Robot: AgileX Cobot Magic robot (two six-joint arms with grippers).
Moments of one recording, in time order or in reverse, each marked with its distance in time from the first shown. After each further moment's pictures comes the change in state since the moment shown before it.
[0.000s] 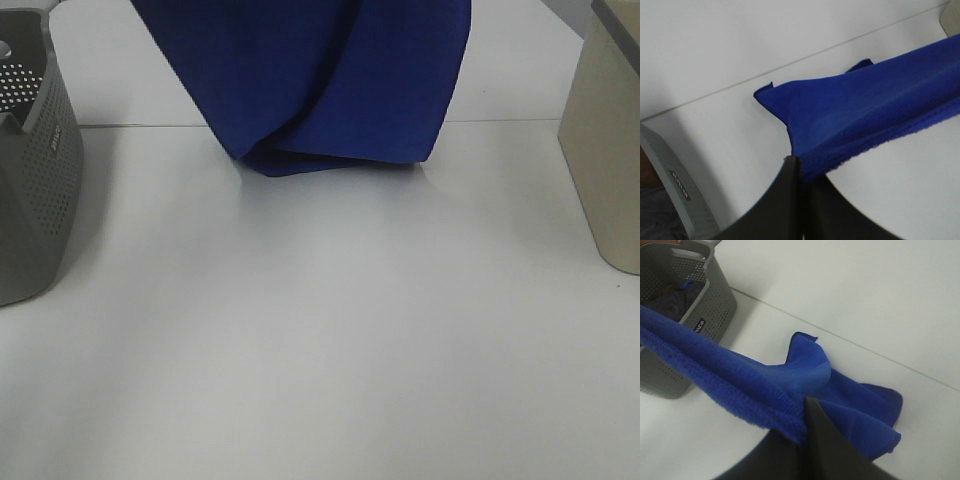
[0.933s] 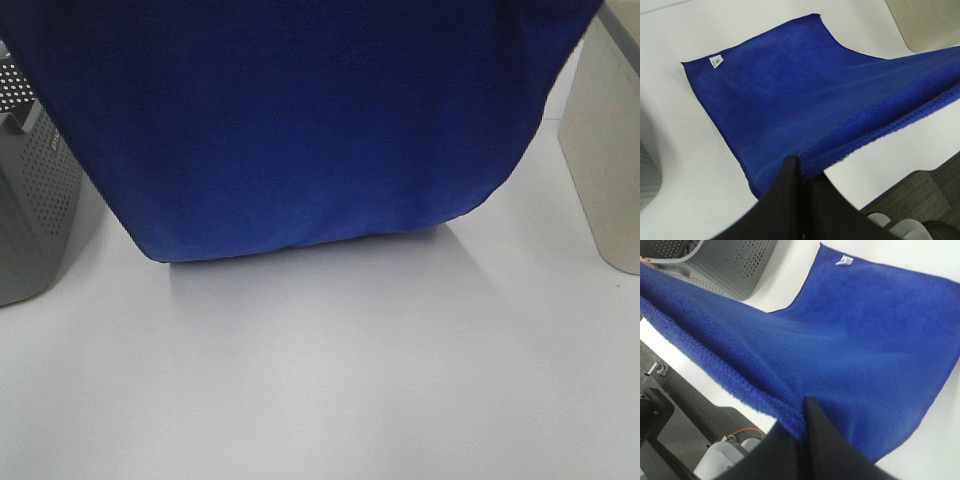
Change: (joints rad) left arm -0.001 -0.450 0.562 -0.206 -0.012 0.008; right arm 0.003 -0.477 0.742 0.143 -0.004 0.011
